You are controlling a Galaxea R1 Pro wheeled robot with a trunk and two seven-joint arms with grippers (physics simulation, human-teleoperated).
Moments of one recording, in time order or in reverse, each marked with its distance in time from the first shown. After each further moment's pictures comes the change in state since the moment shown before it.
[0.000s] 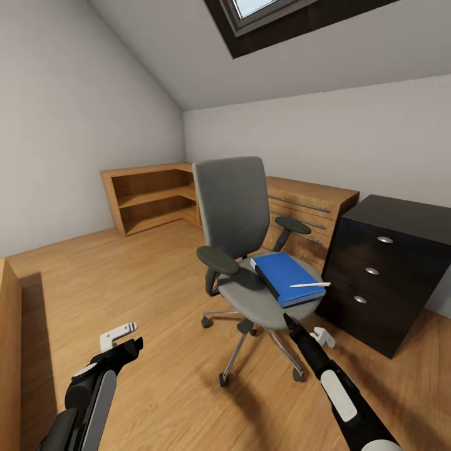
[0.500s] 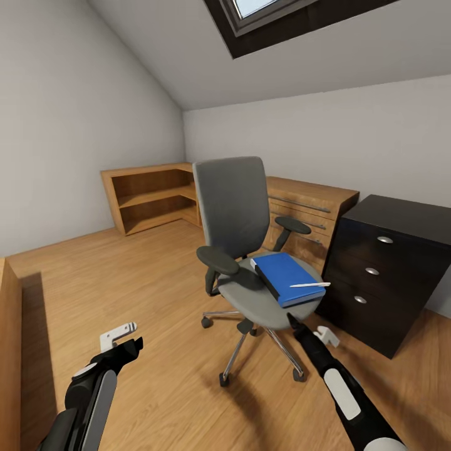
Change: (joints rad) left arm 0.000 0.000 0.000 0.000 0.001 0.000 0.000; right arm -0.007 -0.017 -0.002 0.001 -0.002 0.000 -0.015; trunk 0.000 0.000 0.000
